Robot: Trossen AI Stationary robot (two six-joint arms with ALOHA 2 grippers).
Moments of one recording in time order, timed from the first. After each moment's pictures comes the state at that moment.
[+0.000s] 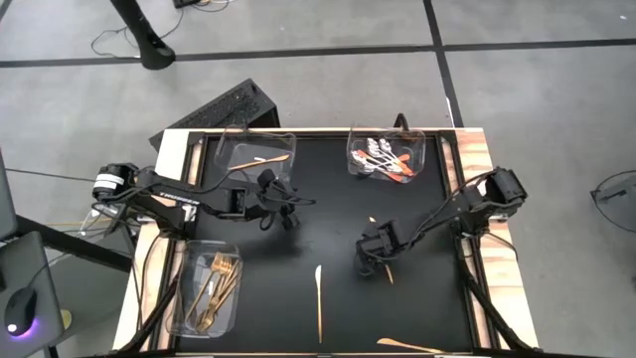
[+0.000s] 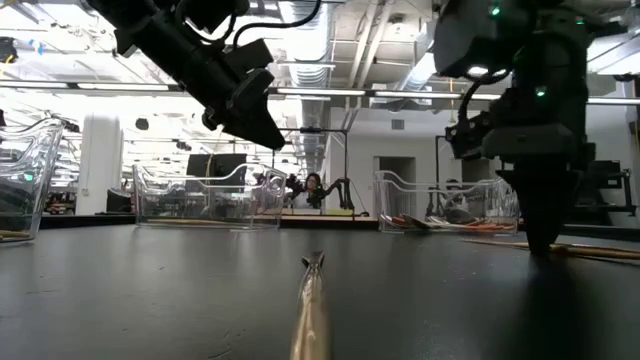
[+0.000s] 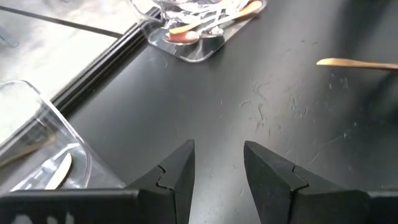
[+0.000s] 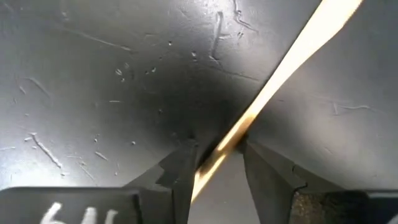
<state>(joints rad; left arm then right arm) 0.01 1.43 0.75 0.01 -0.51 -0.22 0.28 1.72 0.95 -0.78 0.10 1.01</state>
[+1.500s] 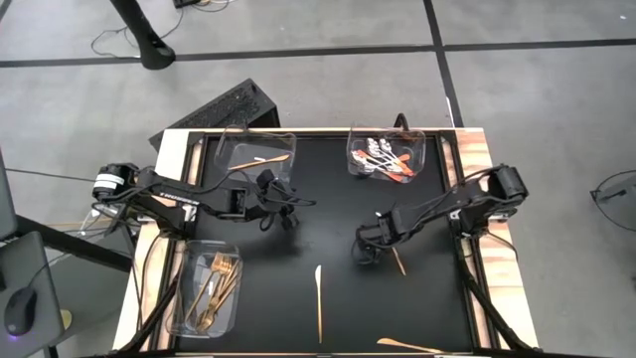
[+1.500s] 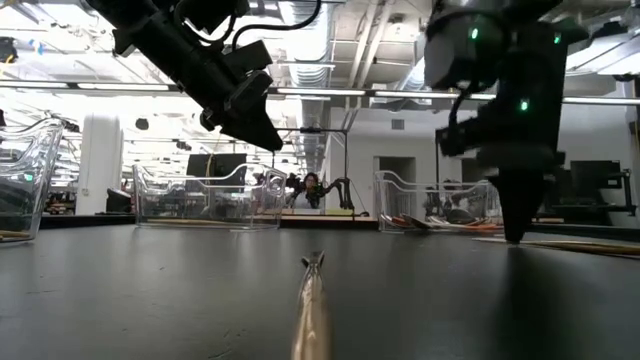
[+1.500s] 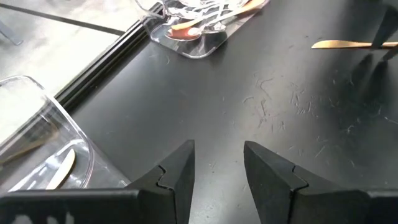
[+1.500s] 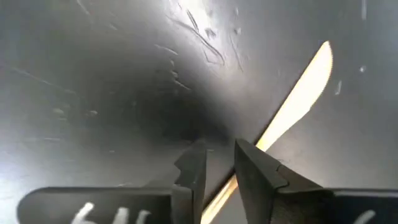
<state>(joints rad) 0.00 1.43 0.75 -0.01 -0.52 -0.23 0.20 1.69 0.94 -0.81 0.21 0.81</state>
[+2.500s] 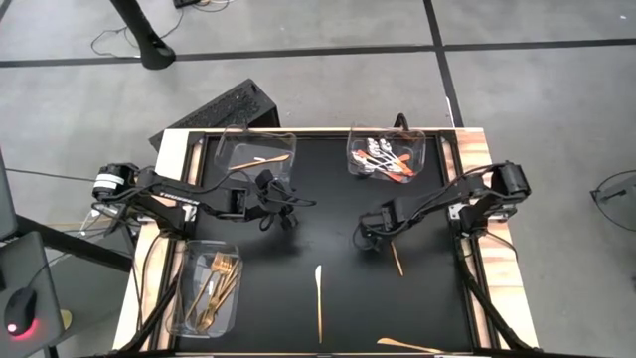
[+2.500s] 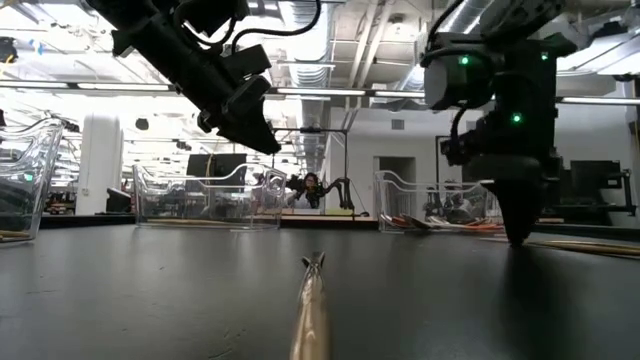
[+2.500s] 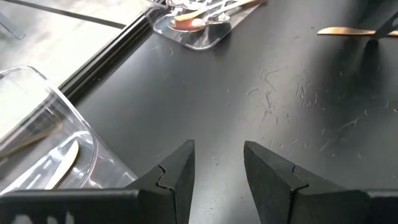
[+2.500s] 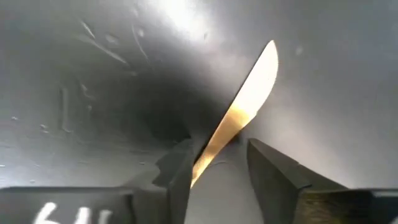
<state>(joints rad) 0.00 1.43 0.75 -0.04 -0.52 -0.24 0.10 1.65 0.88 -0.84 0.20 0.86</state>
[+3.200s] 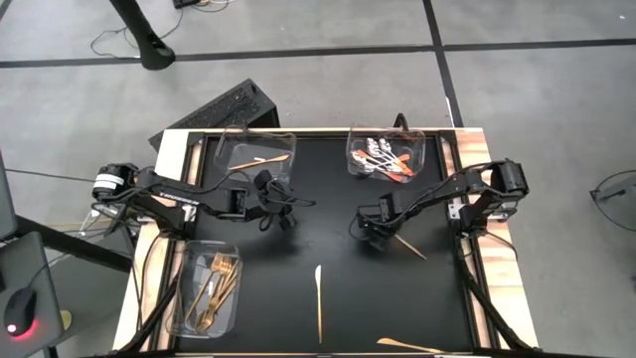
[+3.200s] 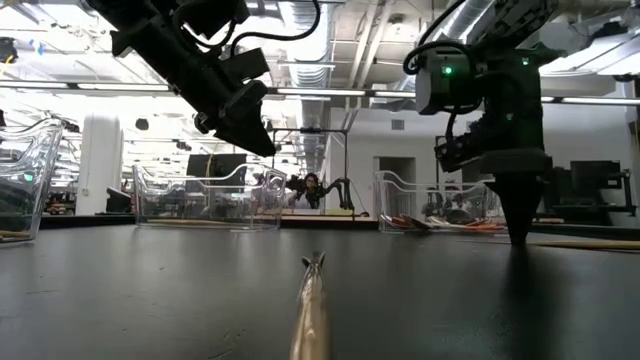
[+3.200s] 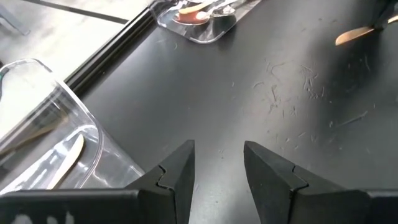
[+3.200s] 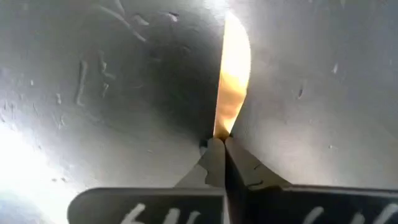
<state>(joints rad) 0.00 1.43 0.75 -0.07 -0.54 -0.25 0.03 1.69 0.87 -0.79 0.06 0.59</state>
